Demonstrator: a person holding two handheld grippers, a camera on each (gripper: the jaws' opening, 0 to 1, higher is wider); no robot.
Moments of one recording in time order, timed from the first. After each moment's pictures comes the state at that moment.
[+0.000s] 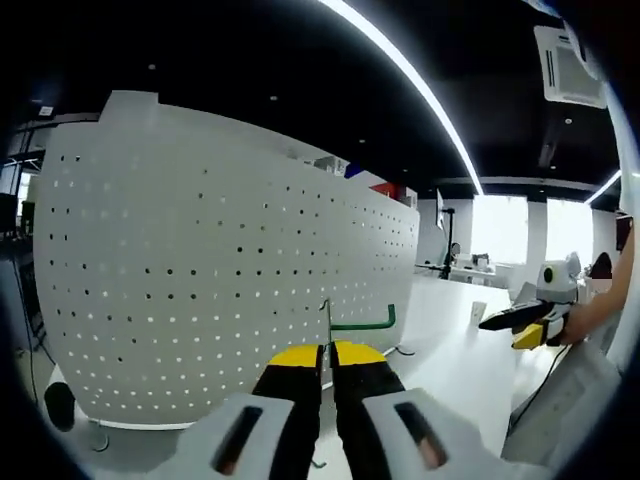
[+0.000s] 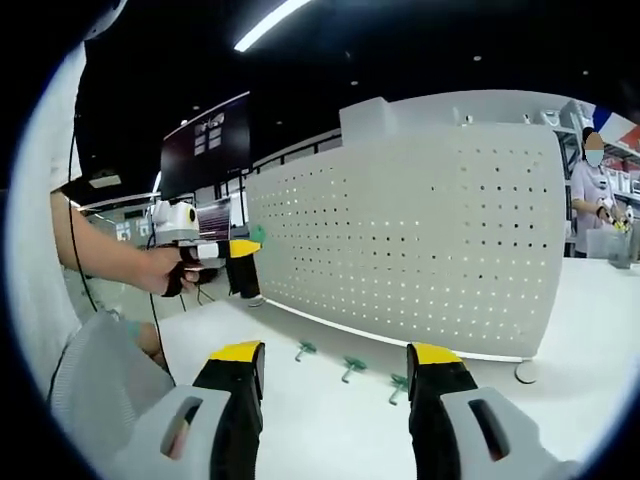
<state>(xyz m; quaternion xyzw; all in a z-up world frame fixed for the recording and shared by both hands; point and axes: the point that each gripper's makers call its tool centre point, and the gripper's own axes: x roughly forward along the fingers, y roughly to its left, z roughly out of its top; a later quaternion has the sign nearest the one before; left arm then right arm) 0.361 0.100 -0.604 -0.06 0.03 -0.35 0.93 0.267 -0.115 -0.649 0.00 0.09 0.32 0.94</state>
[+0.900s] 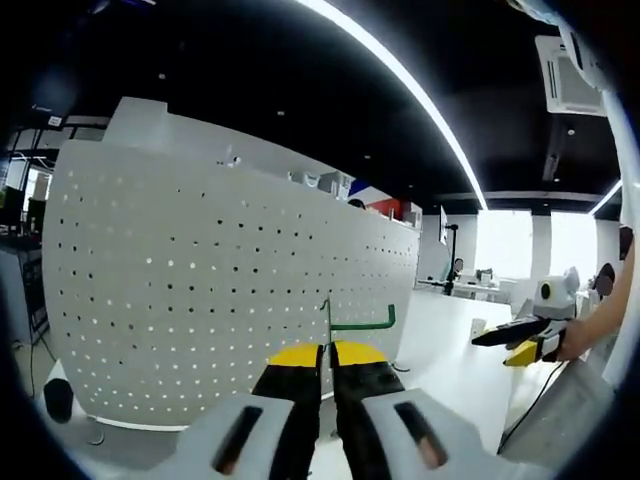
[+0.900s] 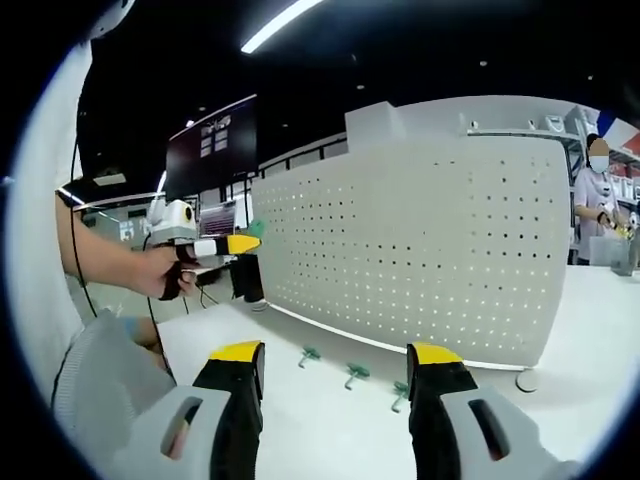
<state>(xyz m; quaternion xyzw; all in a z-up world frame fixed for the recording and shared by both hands) 0.349 0.094 -0.591 -0.07 0.01 -0.34 0.94 0.265 -0.111 -0.637 0.00 0.08 0.33 0.94</state>
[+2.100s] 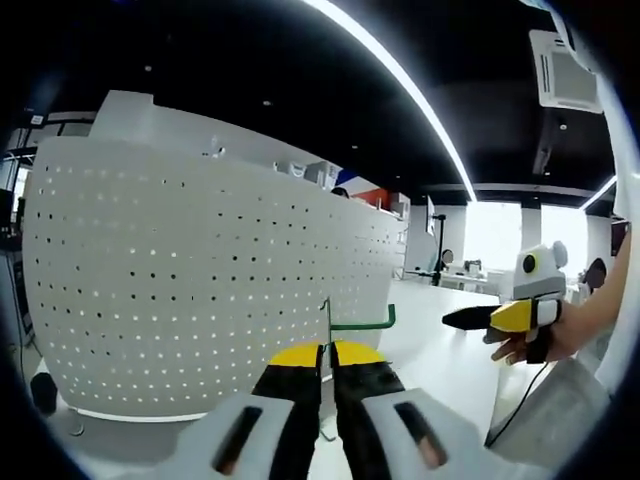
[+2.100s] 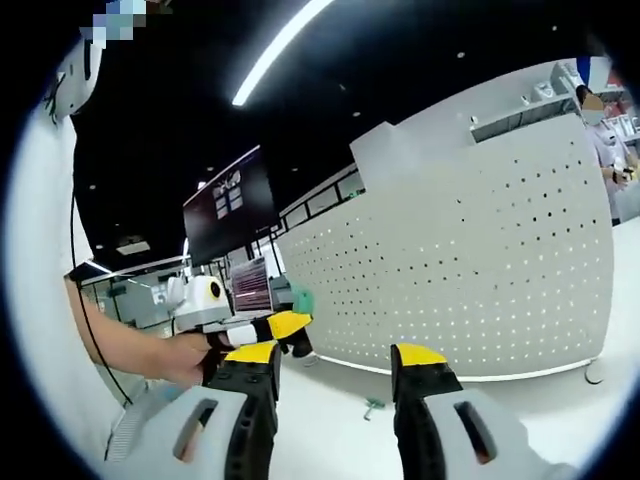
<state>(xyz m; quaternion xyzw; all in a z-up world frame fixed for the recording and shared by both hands) 0.331 0.055 -0.596 -0.07 0.03 -0.37 0.93 0.277 -0.049 -0.587 0.13 0.04 0.38 0.91</state>
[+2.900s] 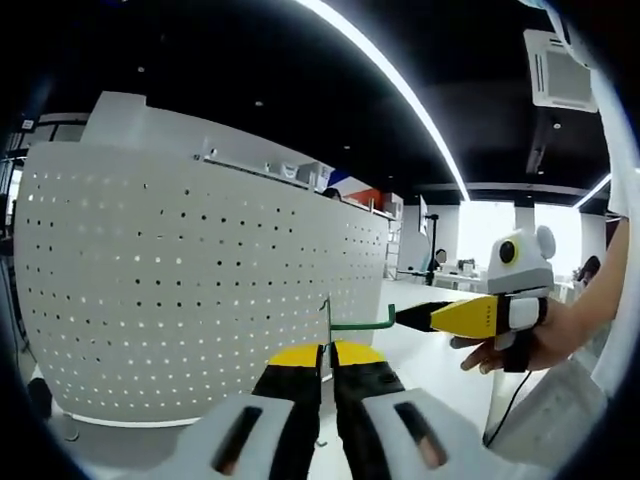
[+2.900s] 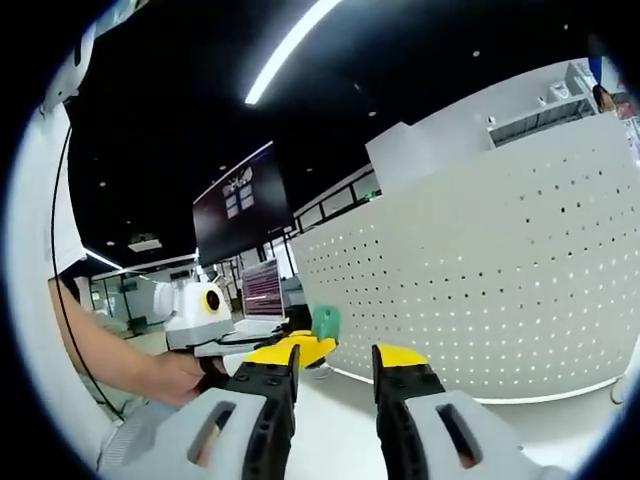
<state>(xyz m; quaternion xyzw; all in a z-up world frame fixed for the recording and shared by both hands) 0.330 0.044 -0.594 -0.06 0.02 -0.38 0.92 0.302 -0.001 -0.574 0.13 0.03 0.41 0.90</state>
